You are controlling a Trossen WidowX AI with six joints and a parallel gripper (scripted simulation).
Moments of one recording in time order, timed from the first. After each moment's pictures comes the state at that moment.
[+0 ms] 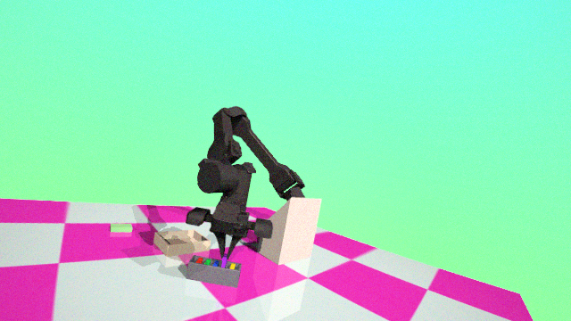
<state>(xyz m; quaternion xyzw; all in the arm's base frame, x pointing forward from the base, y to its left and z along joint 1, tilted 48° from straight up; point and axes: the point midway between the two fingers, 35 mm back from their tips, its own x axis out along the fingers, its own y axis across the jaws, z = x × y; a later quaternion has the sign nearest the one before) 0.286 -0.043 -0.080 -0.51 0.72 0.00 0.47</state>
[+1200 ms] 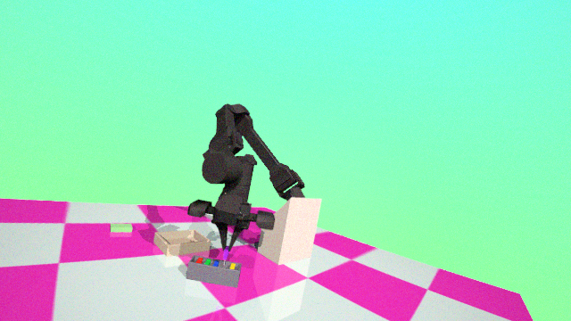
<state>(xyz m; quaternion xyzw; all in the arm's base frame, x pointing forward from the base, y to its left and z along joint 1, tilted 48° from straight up) 0.285 -0.029 -0.067 -0.51 0.72 0.00 0.47</state>
